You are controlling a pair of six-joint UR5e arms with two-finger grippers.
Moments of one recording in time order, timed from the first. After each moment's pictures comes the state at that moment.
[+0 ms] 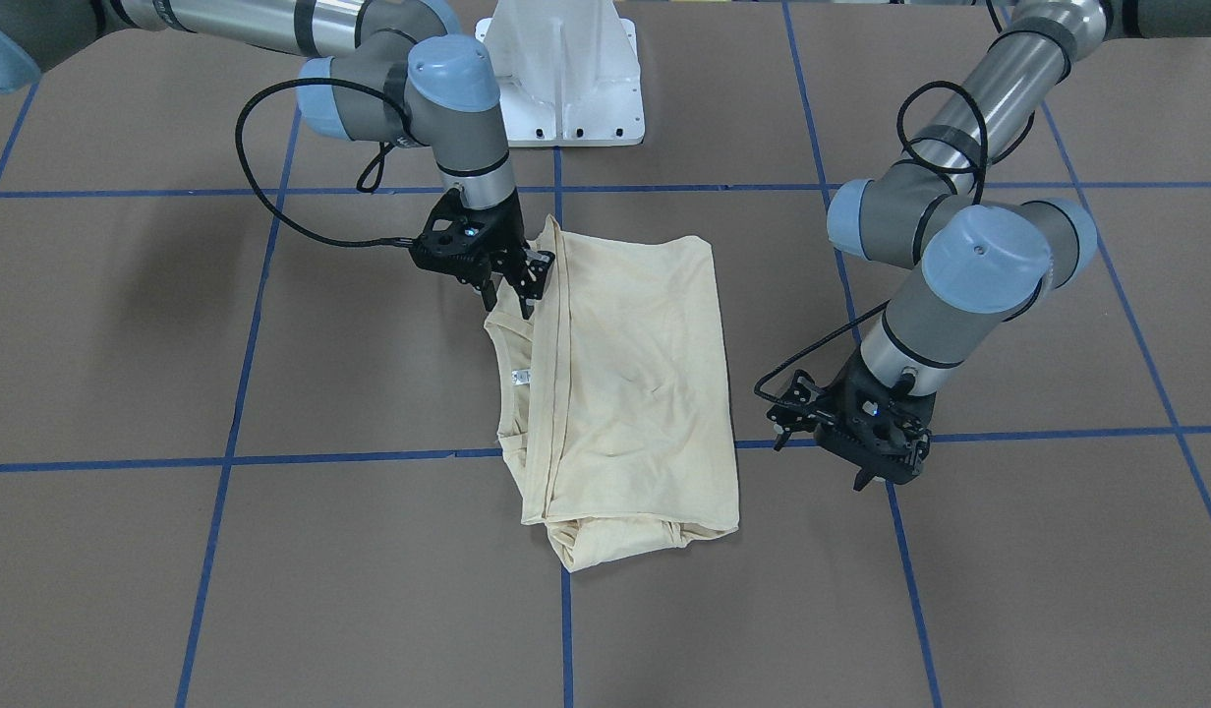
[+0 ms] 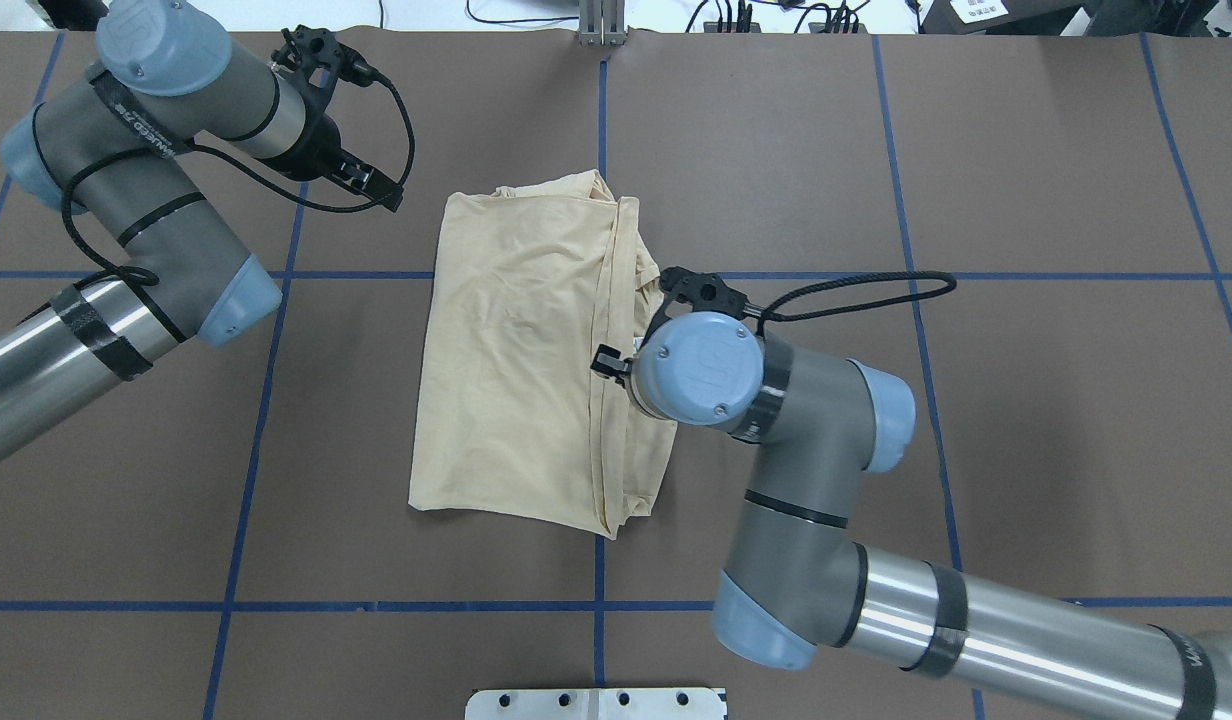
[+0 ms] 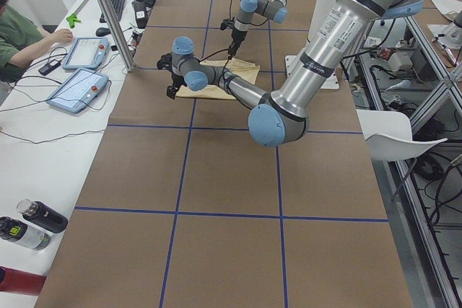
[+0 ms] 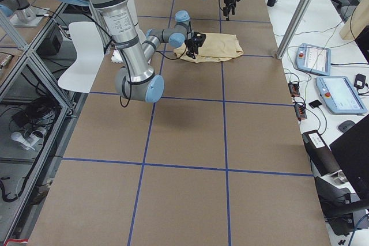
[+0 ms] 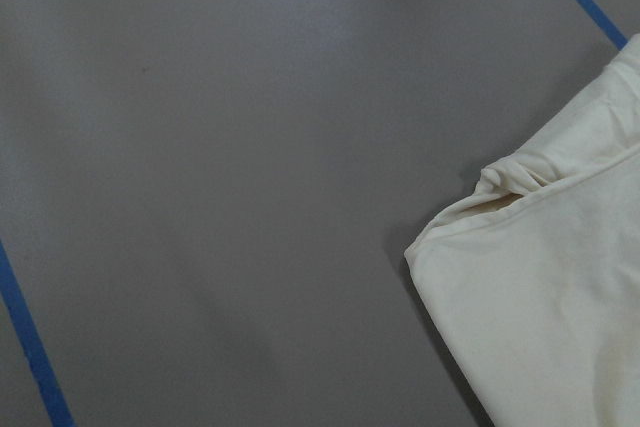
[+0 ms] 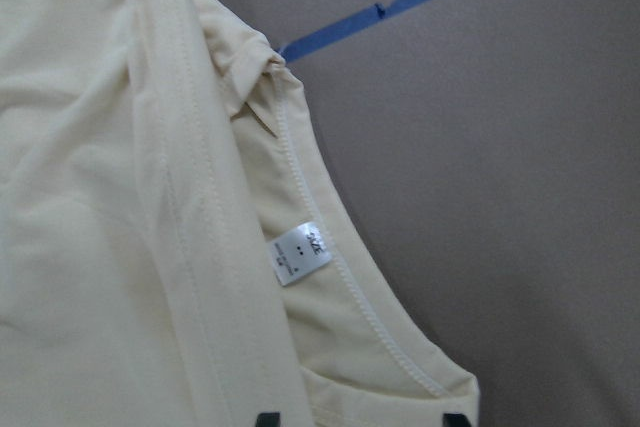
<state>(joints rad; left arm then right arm) -0.90 -2.18 -1.36 -2.08 -2.05 -0.49 0.41 -0.89 1.63 -1.46 1.60 1.67</state>
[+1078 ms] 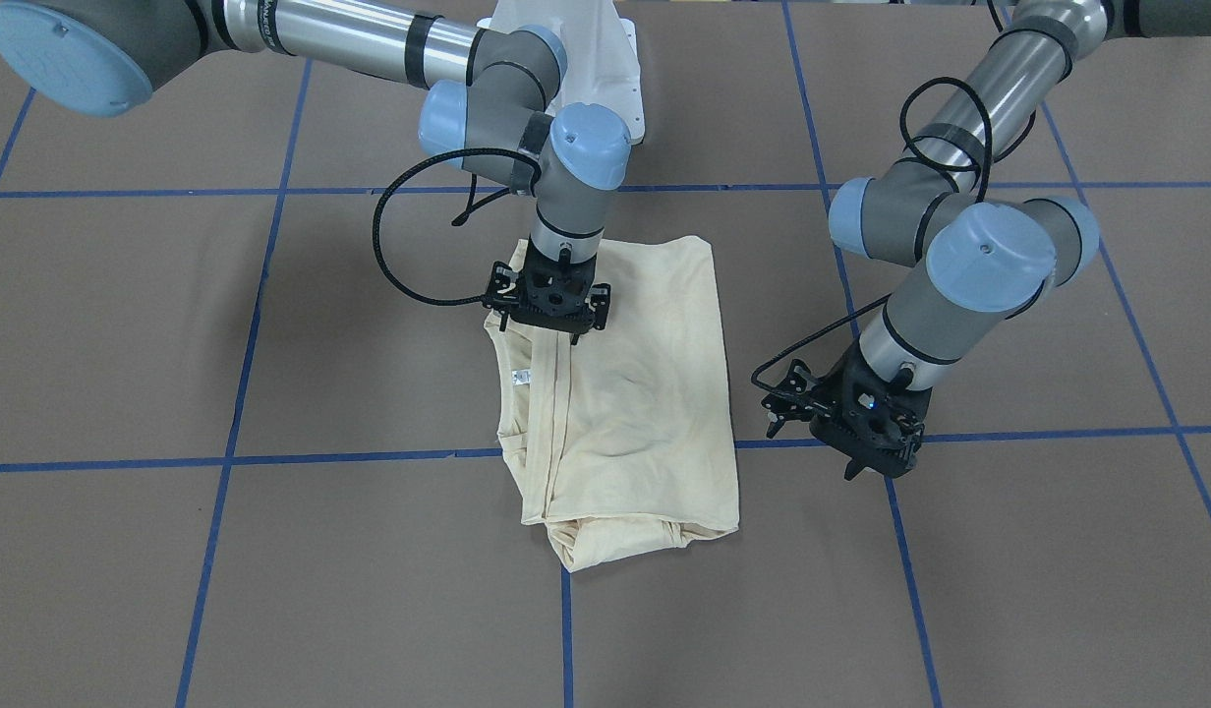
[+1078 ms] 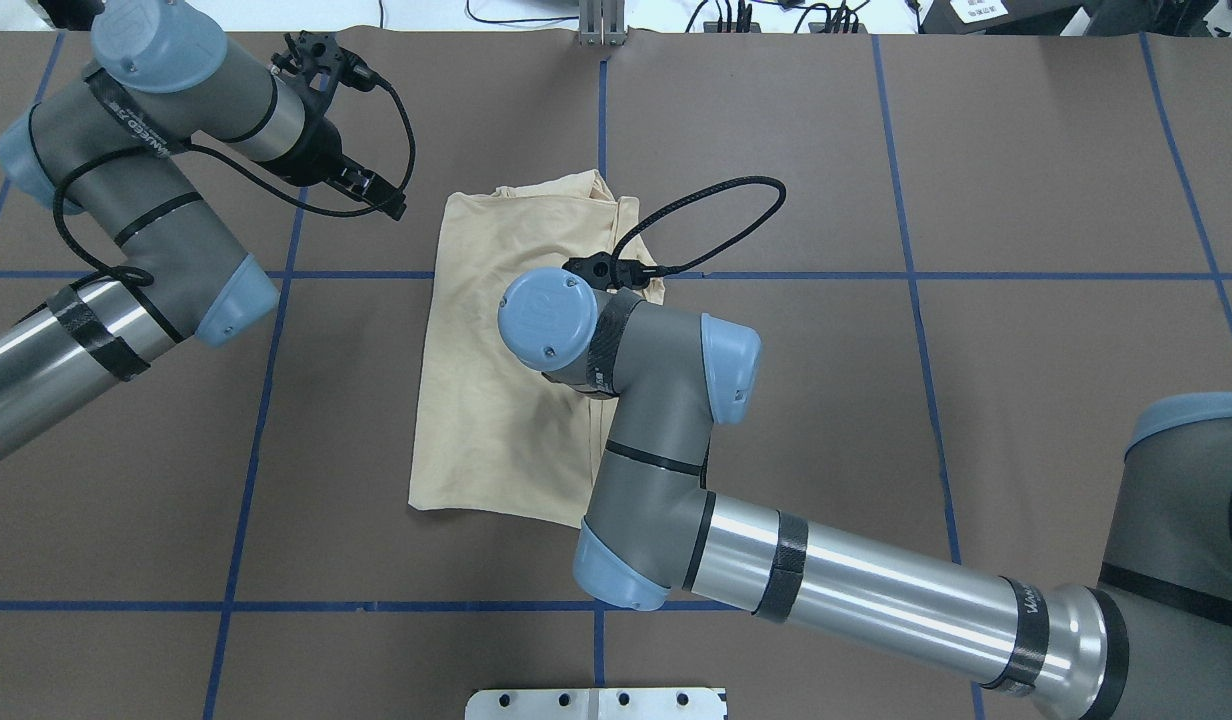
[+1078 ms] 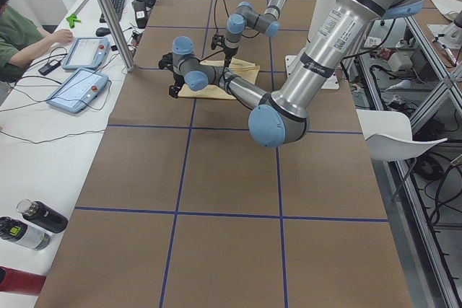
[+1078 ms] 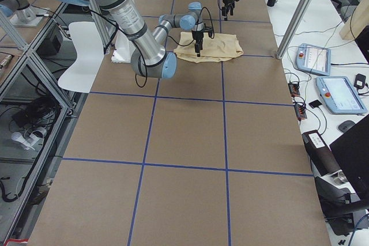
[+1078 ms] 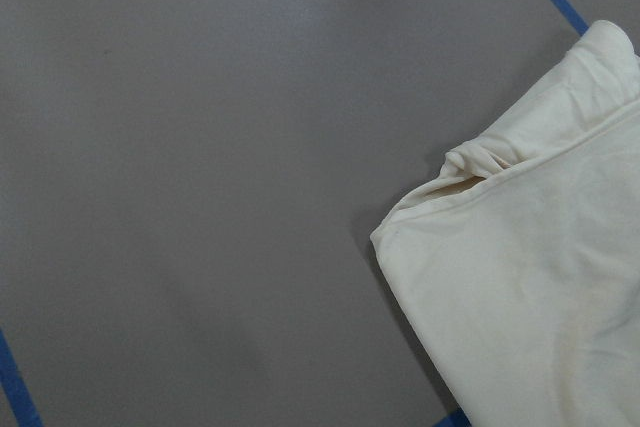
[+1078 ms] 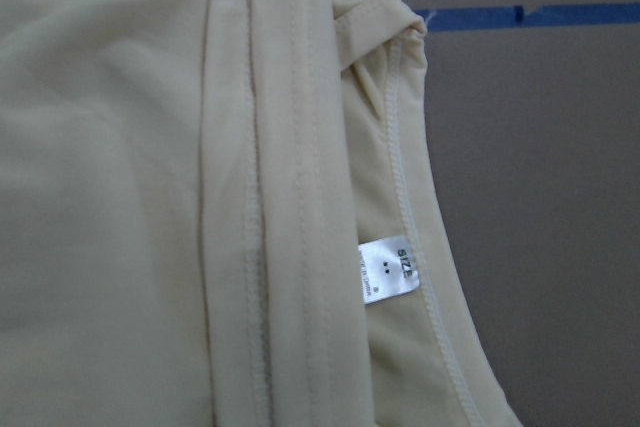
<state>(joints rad) -0.90 -2.17 -1.37 -2.08 -2.10 -0.49 0.42 -0.66 1.35 -1.70 1.64 1.36</state>
